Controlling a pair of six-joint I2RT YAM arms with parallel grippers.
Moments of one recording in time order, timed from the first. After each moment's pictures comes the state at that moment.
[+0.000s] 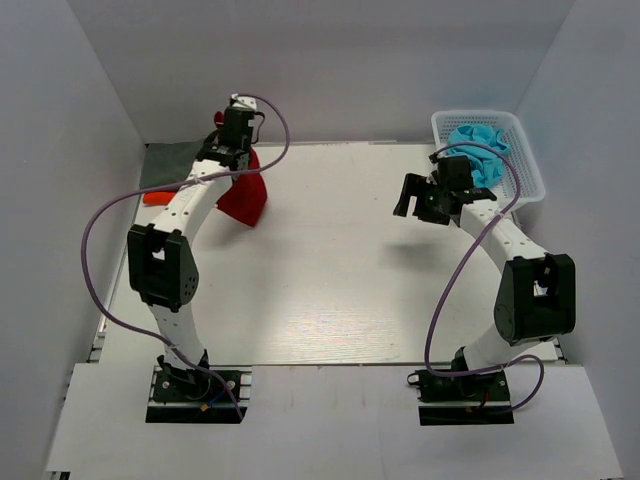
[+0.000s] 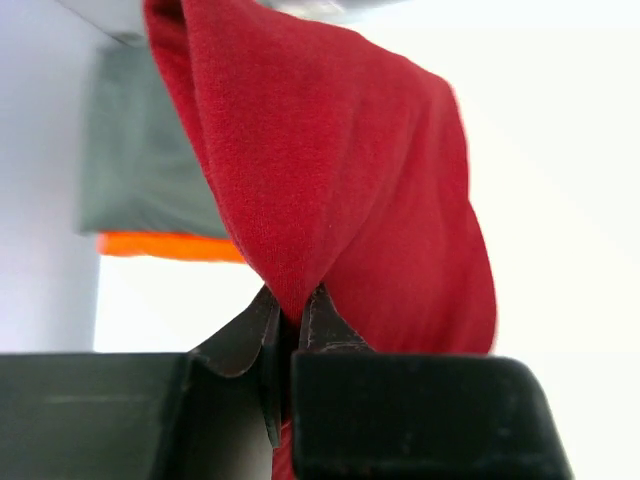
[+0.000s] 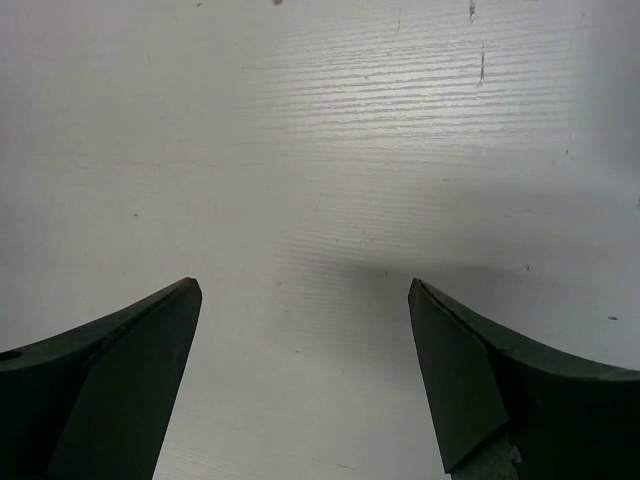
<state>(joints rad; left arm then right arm) -0.31 1.89 1.75 -0.50 -0.52 0.05 0.18 1.58 1.18 -0.44 -0.18 0.30</state>
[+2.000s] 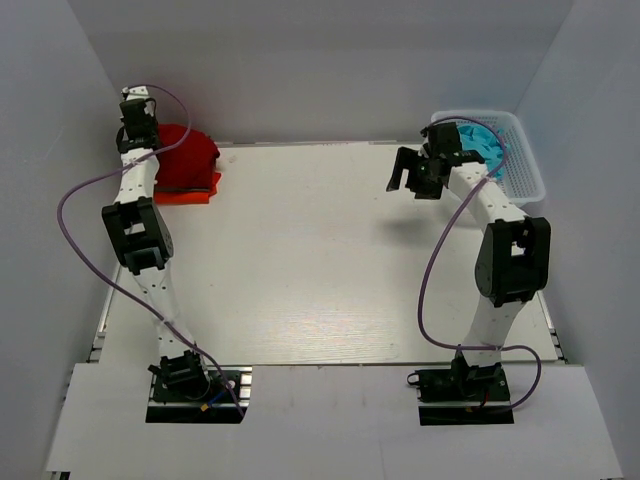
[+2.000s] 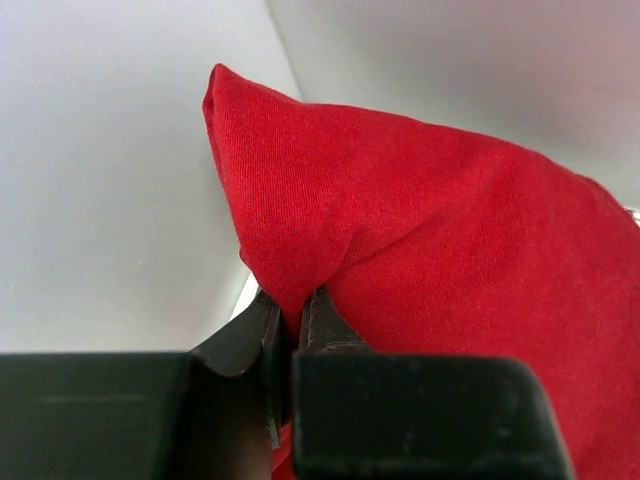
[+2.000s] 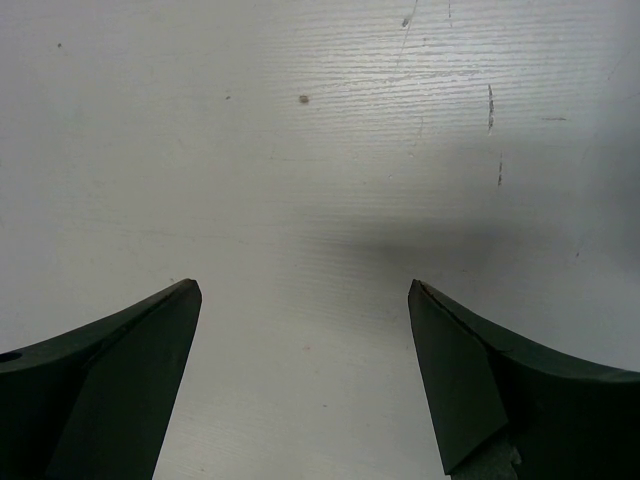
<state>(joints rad) 0.23 2.33 2.15 -0.22 -0.25 0.10 0.18 1.87 1.60 -0.62 -0.20 0.32</state>
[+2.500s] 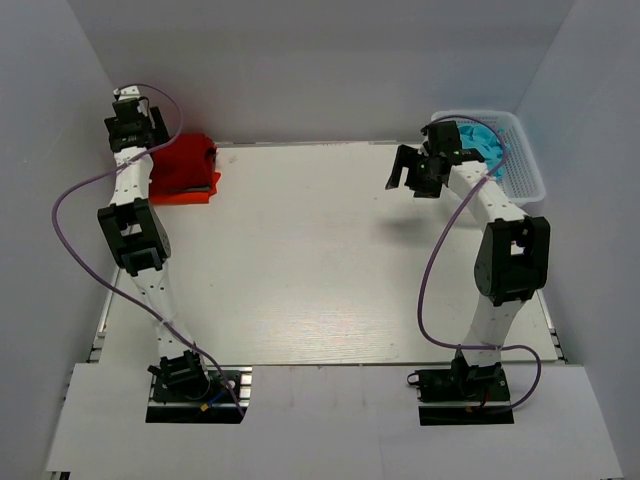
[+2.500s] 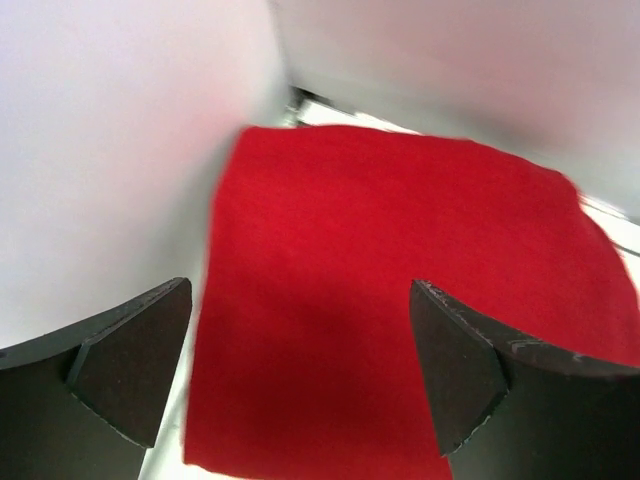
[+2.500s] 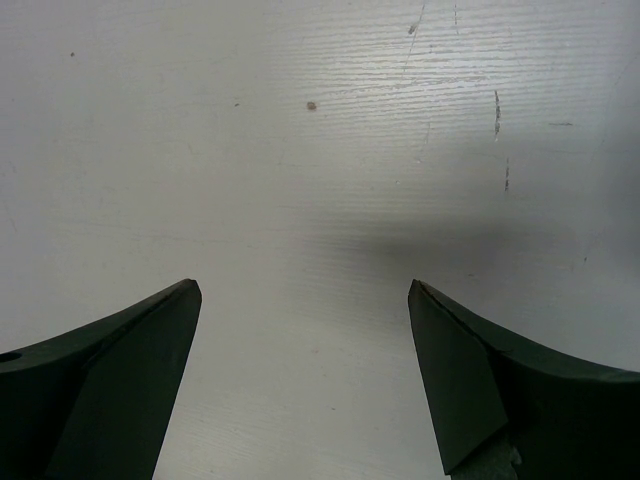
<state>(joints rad) 0.26 2.34 2.19 -0.31 -0.20 0.00 0.18 1.89 1.62 -0.63 -0.21 0.34</state>
